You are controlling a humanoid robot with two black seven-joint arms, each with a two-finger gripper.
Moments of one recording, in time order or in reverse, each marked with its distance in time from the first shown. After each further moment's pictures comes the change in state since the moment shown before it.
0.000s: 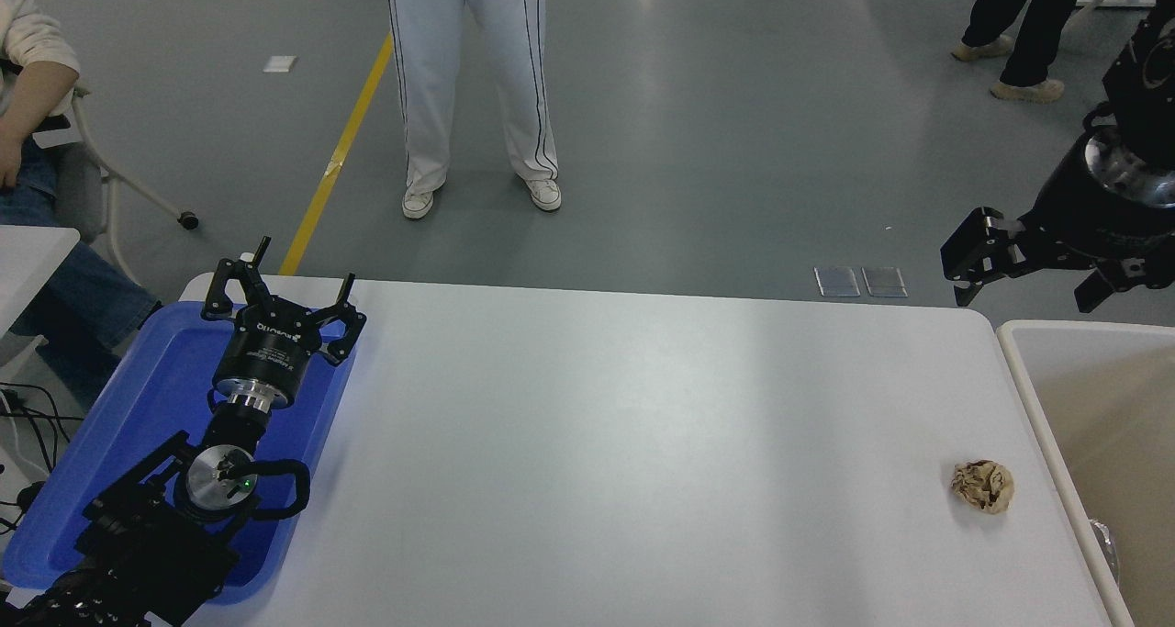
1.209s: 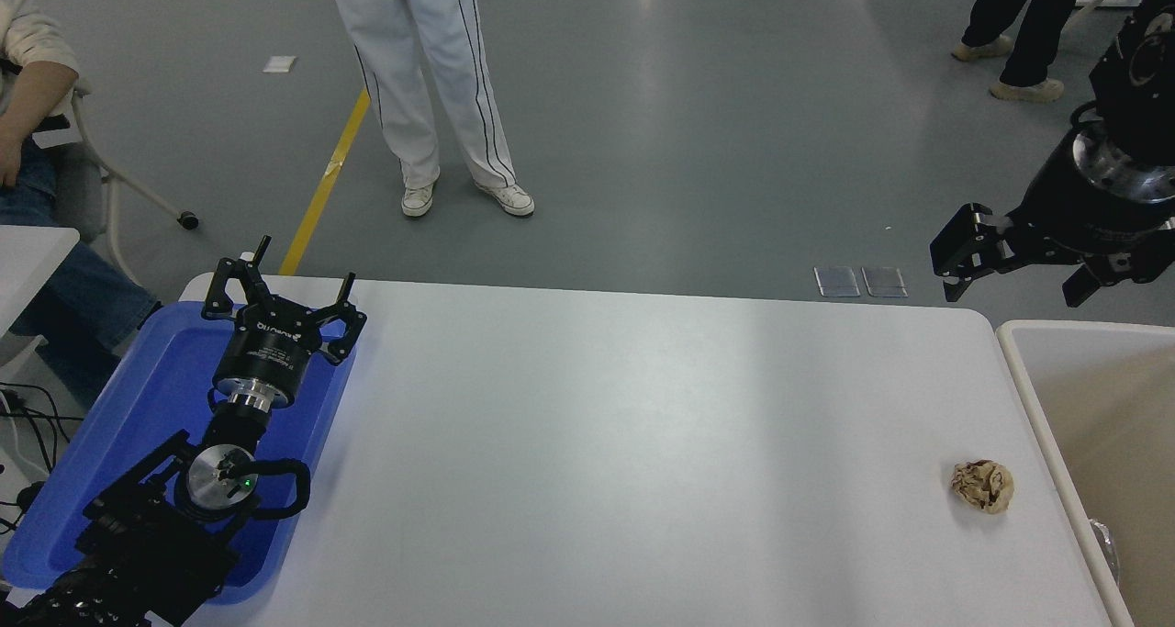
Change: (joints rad) left arm -0.001 0.000 0.001 0.000 -0.001 0.000 -0.002; right arm -0.020 0.011 0.034 -0.009 0.000 0.000 0.000
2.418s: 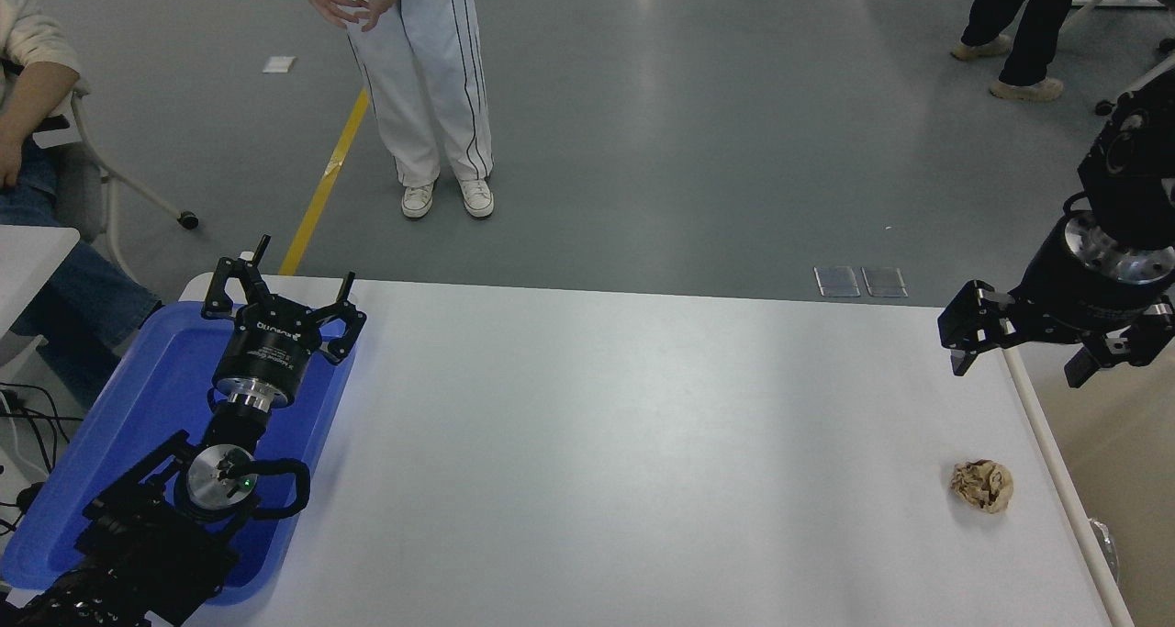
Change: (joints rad) left arm 0.000 0.000 -0.001 0.000 -0.001 0.000 0.000; right arm -0.215 -0.067 0.012 -0.055 -0.050 0.000 -0.002
